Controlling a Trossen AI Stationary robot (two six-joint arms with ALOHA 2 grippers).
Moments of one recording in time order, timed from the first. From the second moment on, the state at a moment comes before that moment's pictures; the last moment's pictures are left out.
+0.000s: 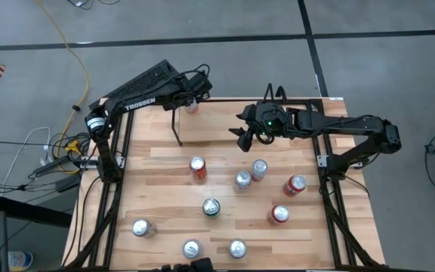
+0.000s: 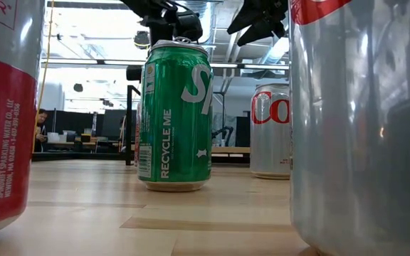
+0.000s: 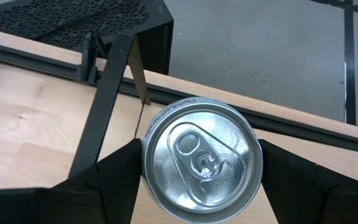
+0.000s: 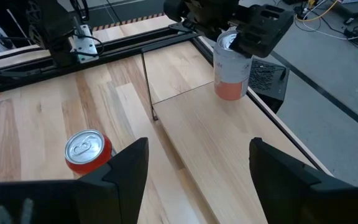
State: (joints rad) left arm 0.53 1.84 1.68 -0.93 -0.58 -1.18; right arm -0.12 1.38 1.28 -0.43 0.29 0.17
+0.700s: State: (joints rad) left arm 0.54 1.88 1.68 -0.92 -0.52 -1.11; right arm -0.12 1.38 1.28 -0.43 0.29 0.18
